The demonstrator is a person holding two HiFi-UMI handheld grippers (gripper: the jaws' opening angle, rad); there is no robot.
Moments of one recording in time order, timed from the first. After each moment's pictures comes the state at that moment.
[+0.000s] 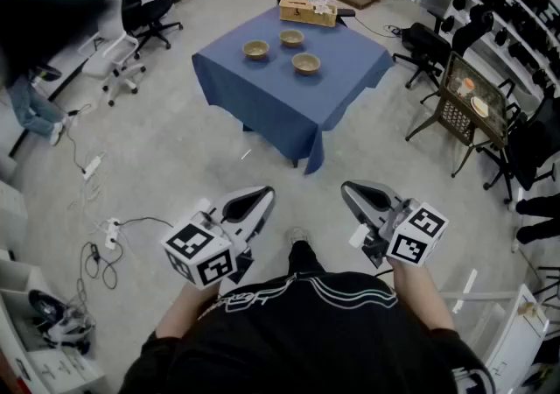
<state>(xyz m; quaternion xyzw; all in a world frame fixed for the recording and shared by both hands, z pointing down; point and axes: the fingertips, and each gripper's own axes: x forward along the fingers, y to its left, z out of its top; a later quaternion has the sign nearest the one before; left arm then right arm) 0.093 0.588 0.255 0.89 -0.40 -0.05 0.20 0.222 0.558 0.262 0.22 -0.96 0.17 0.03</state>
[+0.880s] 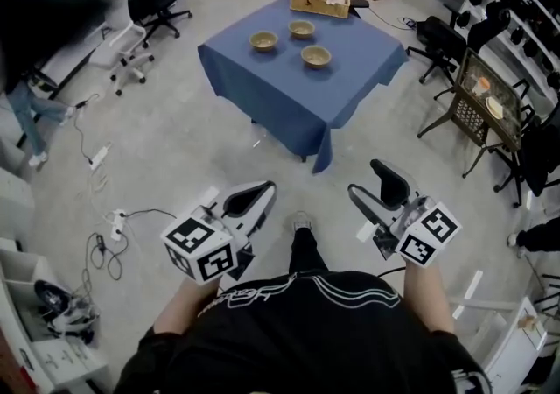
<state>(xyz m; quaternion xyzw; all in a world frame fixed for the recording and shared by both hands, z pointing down) 0.084 0.543 0.272 0.88 -0.42 -0.03 0.21 0.235 0.502 0.261 0.25 -0.96 0.11 0.02</state>
